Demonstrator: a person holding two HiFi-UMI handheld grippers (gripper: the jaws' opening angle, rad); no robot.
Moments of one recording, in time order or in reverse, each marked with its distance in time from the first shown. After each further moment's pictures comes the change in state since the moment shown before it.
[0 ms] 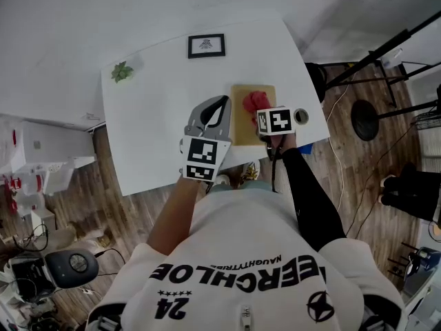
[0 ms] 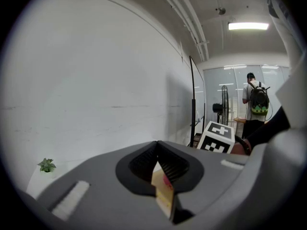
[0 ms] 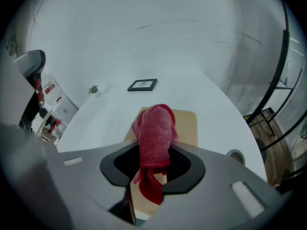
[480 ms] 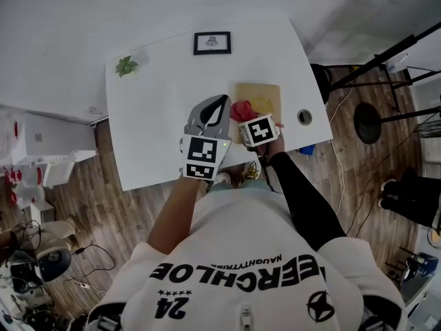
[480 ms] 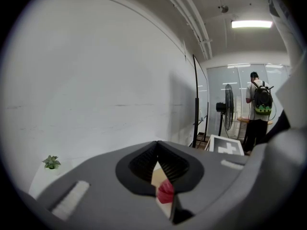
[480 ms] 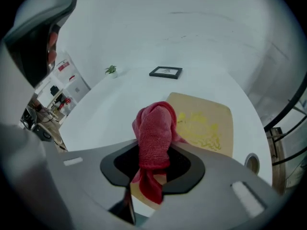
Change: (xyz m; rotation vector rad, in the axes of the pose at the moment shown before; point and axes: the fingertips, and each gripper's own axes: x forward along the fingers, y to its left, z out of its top) left arm -0.006 0.010 -0.006 -0.014 0.017 0.036; right arm 0.023 0.063 -0.031 -0.224 0.095 0.066
